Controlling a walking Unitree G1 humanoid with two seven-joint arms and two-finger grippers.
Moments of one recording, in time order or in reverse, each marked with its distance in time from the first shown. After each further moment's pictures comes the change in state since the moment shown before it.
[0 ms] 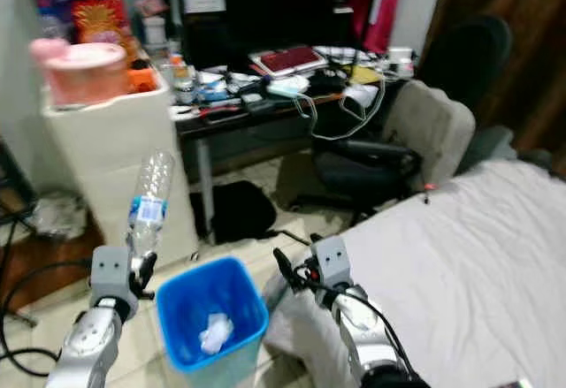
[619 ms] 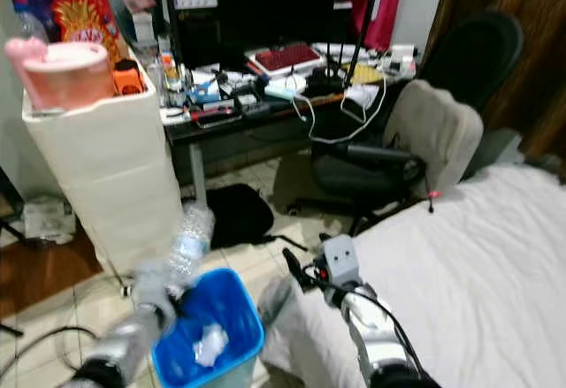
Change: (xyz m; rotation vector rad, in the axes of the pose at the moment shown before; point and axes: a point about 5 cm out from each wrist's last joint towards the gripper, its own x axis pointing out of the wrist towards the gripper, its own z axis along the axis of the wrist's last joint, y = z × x) left arm 0.024 -0.038 -0.051 -0.227 0.440 -0.142; right arm -0.003 -0.008 -0.001 -0.021 0.015 -0.003
